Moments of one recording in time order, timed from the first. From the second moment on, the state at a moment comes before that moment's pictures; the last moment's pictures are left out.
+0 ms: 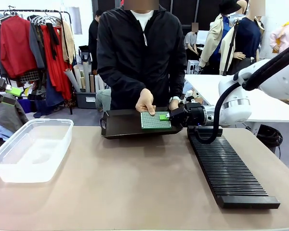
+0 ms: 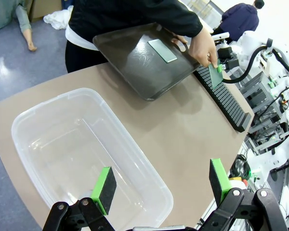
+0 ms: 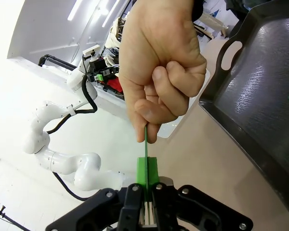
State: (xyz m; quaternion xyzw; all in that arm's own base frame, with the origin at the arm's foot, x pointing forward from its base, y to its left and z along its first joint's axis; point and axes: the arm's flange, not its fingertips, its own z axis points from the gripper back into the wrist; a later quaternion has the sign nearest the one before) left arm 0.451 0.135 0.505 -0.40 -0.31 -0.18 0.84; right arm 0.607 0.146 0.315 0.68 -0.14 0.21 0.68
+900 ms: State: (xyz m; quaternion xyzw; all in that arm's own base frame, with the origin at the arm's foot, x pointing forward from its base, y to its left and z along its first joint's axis) left arm 0.451 0.135 0.505 -0.40 -0.31 -0.18 0.84; right arm 0.607 0.146 0.314 0.68 -0.14 0.21 0.68
